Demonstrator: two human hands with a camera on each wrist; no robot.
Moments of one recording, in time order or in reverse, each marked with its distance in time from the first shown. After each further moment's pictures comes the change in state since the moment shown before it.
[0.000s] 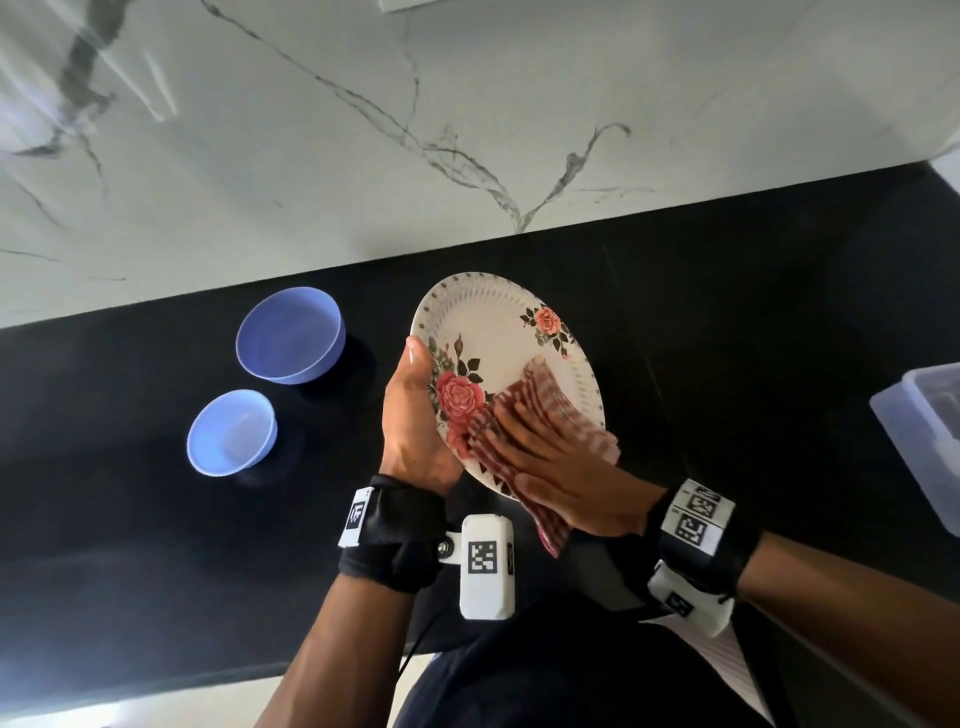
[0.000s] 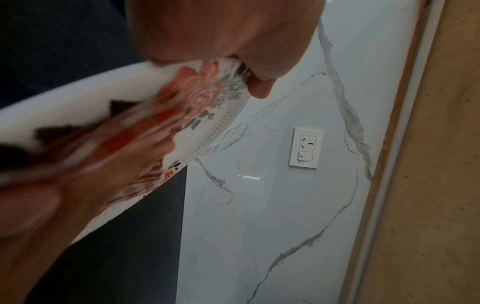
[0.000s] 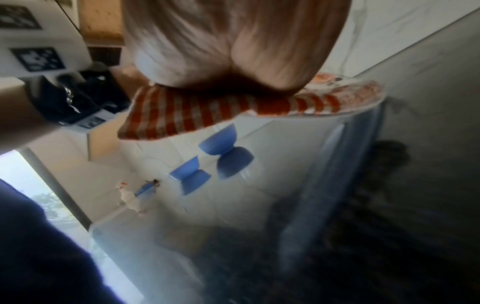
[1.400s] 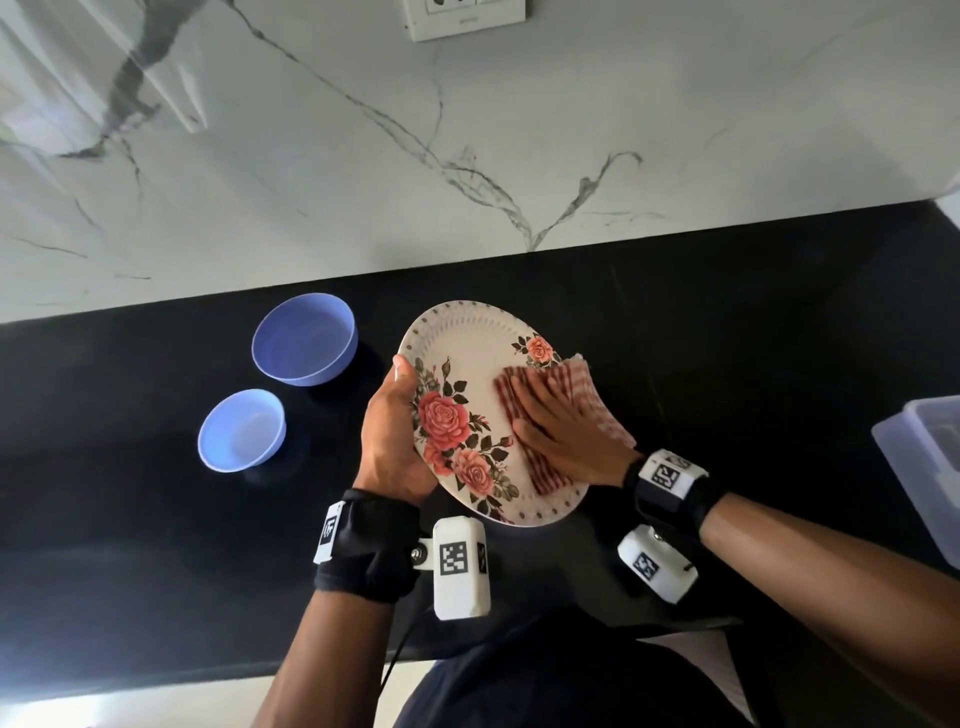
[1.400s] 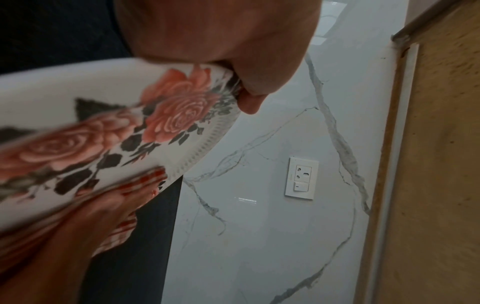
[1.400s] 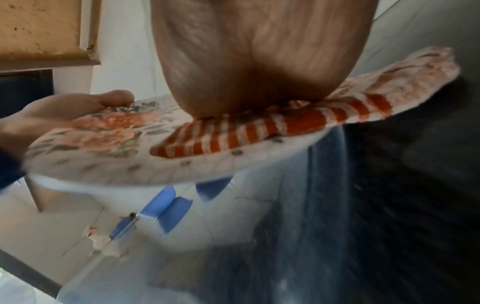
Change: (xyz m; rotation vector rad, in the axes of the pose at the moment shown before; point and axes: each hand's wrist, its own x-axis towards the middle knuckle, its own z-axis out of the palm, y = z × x) left_hand -0.014 0.018 -0.020 0.057 0.060 -0.008; right_hand 0.039 0.047 -0.016 -0.305 -0.128 0.210
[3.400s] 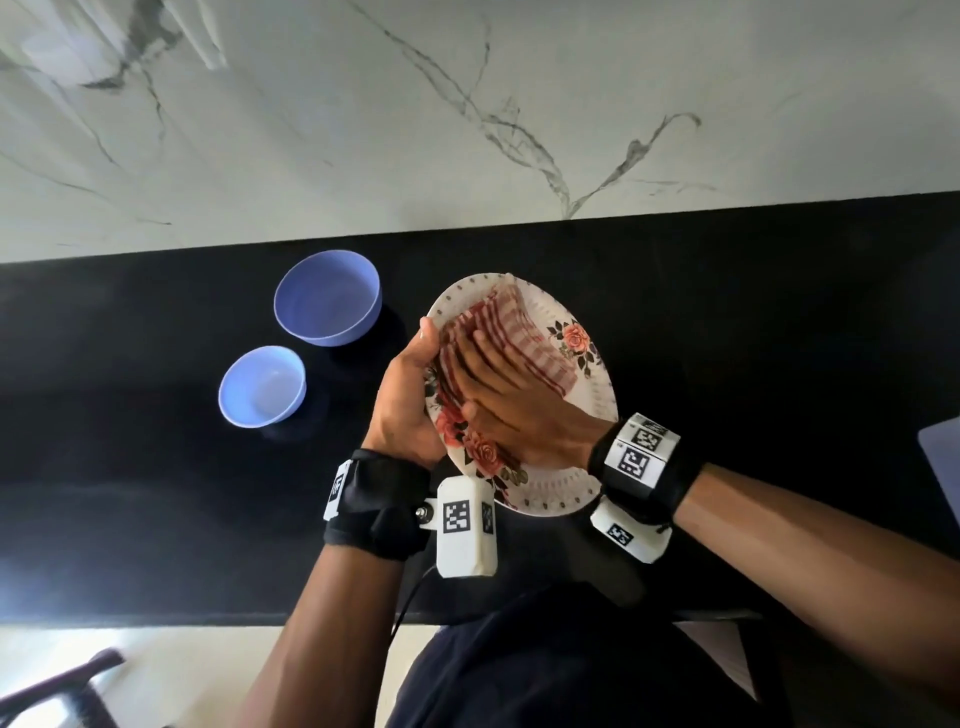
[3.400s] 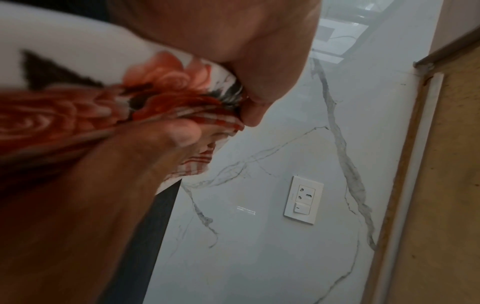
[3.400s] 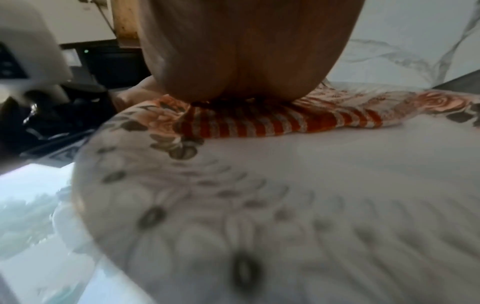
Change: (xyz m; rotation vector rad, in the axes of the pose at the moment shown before) left_hand -0.006 0.019 0.005 -0.077 -0.062 -0.123; right_hand 0.040 -0.076 -0.027 0.017 0.265 -0.302
